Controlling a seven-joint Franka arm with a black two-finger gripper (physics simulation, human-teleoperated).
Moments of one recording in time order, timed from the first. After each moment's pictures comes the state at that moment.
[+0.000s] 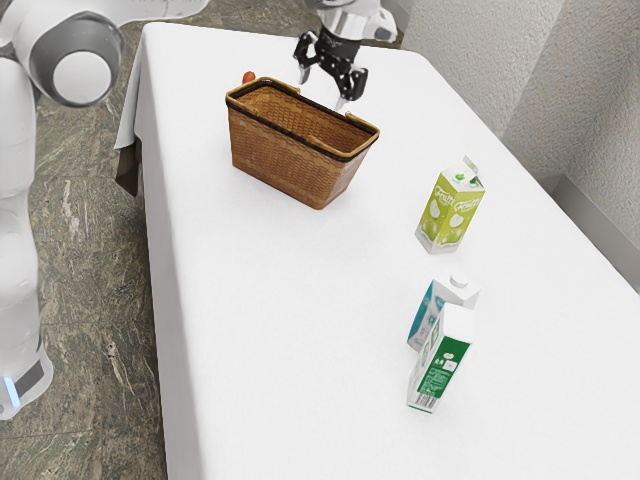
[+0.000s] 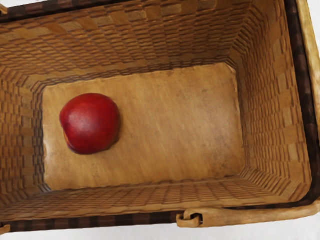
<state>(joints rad) 0.21 0.08 0.09 -1.42 0.20 1.56 -0.38</state>
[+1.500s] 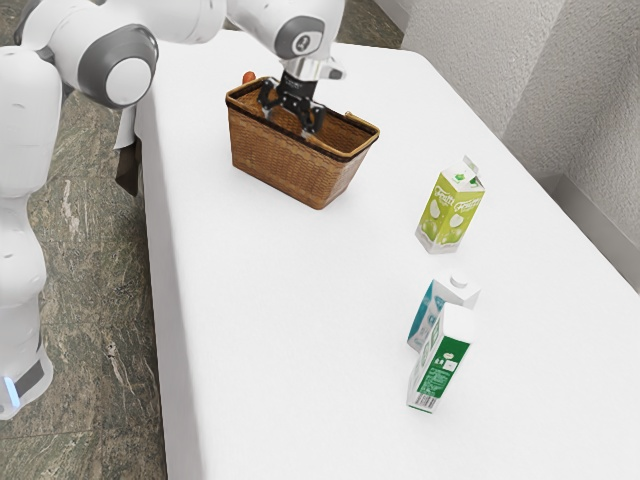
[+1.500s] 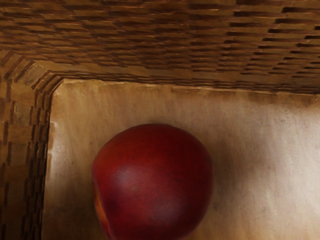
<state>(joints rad) 0.34 0.23 0.21 -1.60 0.05 1.83 -0.31</state>
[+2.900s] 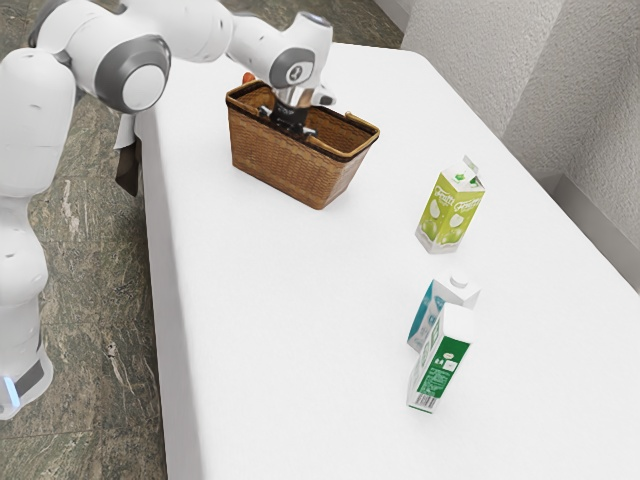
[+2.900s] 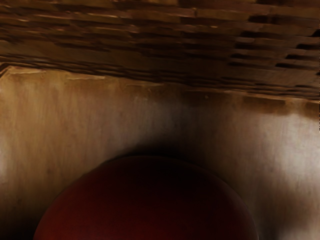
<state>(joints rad) 0.36 0.31 0.22 -1.67 -0.01 1.96 -0.30</state>
